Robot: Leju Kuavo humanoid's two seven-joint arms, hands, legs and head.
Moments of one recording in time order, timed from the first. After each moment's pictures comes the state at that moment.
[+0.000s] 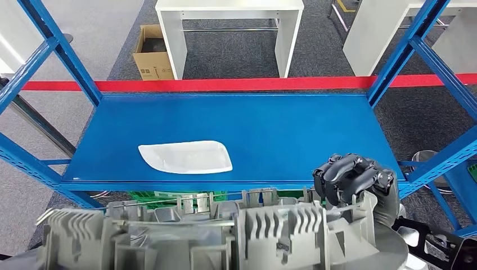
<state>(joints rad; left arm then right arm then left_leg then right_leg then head) -0.07 -0.09 0.98 -0.21 -0.61 -0.09 -0.28 -0.21 -0.11 0.29 -2.02 -0.21 0.55 -0.59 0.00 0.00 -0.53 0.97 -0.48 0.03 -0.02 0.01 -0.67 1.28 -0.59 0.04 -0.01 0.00</state>
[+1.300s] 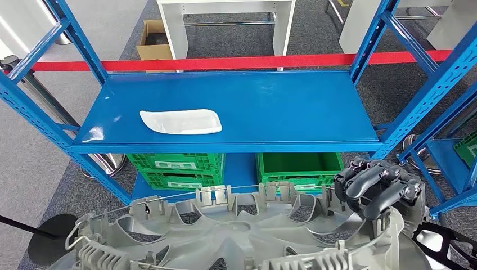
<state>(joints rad) -0.05 -0.02 1.01 -0.21 -0.67 -0.08 -0.05 -0.22 -0.16 0.21 -2.03 -0.16 0.64 -0.69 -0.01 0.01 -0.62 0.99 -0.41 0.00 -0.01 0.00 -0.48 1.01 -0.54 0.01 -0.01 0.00</state>
